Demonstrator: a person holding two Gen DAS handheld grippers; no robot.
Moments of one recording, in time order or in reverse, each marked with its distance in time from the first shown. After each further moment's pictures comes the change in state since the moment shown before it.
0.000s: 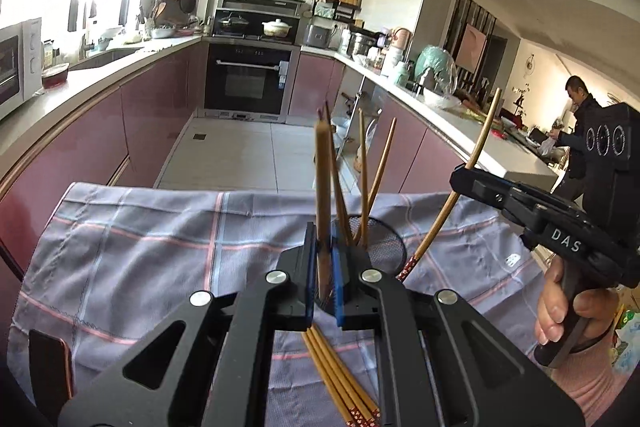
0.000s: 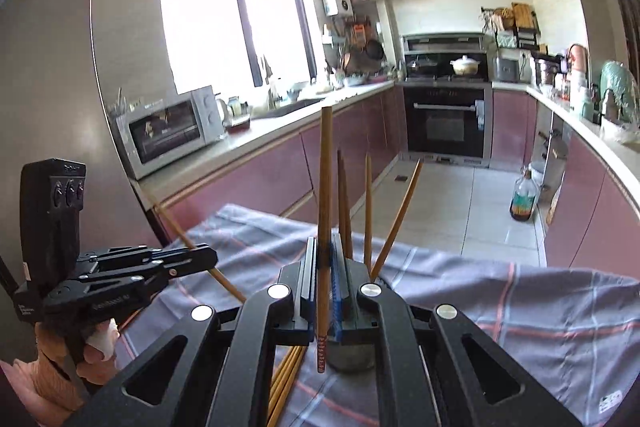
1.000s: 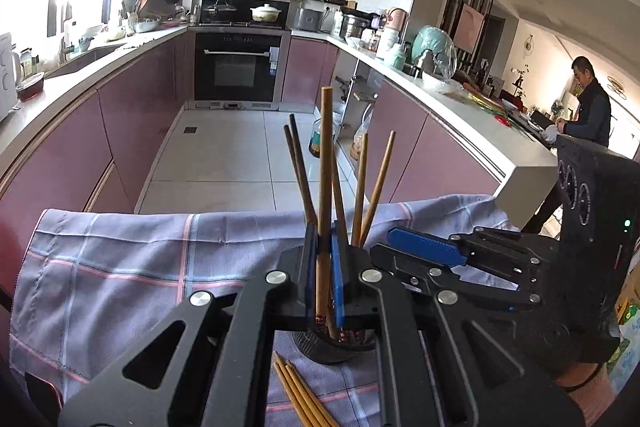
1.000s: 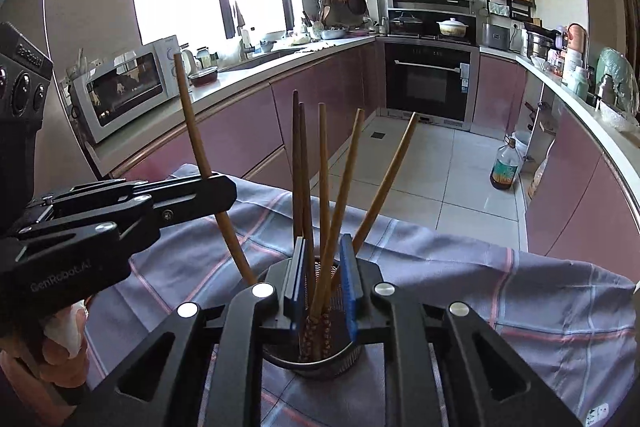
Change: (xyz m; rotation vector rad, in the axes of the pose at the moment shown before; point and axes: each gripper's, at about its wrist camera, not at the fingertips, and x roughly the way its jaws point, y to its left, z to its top) left arm 0.083 -0.034 0.044 0.032 0.107 0.005; right arm 0.080 -0.016 -0.007 -0.012 0.206 -0.098
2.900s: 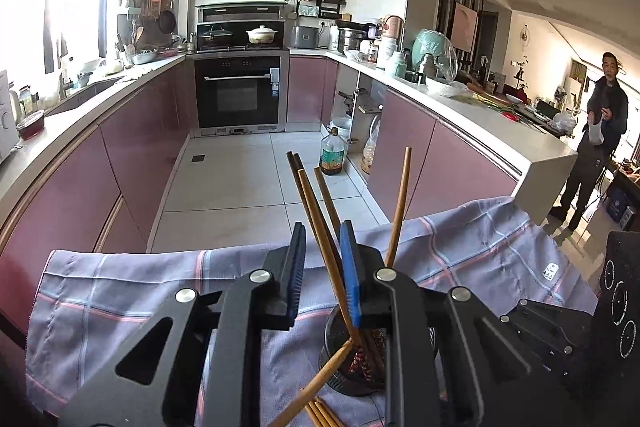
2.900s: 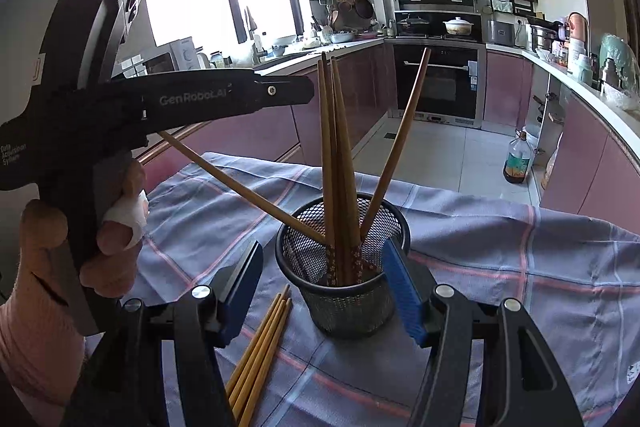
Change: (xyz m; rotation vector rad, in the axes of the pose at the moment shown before) left arm 0.027 0.020 0.013 0.099 -0.088 0.040; right arm -0.012 0.019 -0.053 0.018 -0.035 0.049
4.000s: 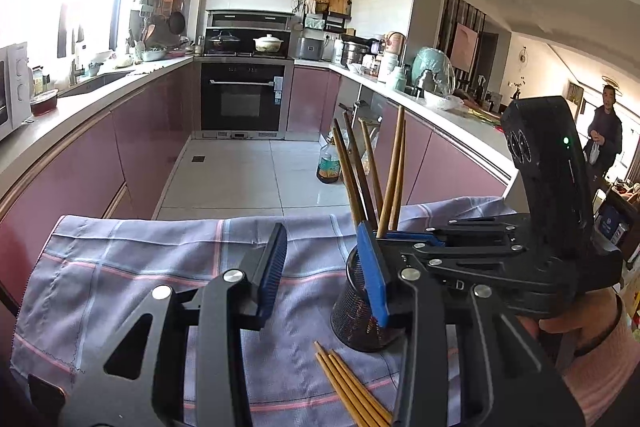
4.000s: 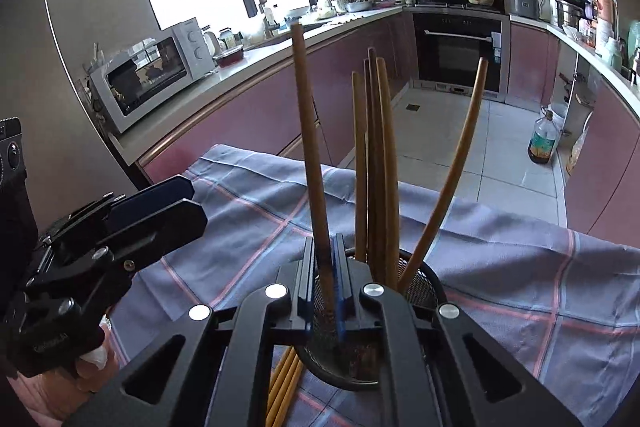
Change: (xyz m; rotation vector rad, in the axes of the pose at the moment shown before) left arm -0.054 0.028 -0.054 -0.057 -0.035 -0.027; right arm 0.051 0.002 0.057 0.030 0.142 0.083
